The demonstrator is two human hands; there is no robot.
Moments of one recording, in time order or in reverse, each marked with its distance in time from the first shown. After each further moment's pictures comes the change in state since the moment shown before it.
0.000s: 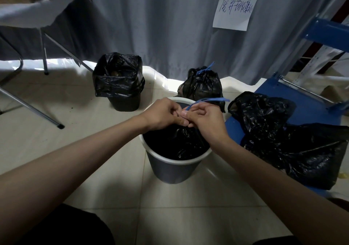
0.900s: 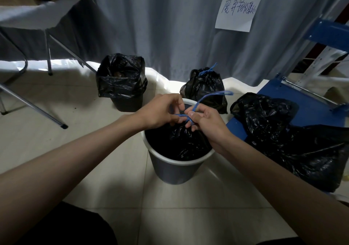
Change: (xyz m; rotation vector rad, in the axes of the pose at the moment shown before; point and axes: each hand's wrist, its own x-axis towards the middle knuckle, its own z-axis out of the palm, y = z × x) left_hand -0.003 0.000 -0.015 0.184 0.059 0.231; right_hand 0.004 0.003 0.000 0.062 -0.170 0.087
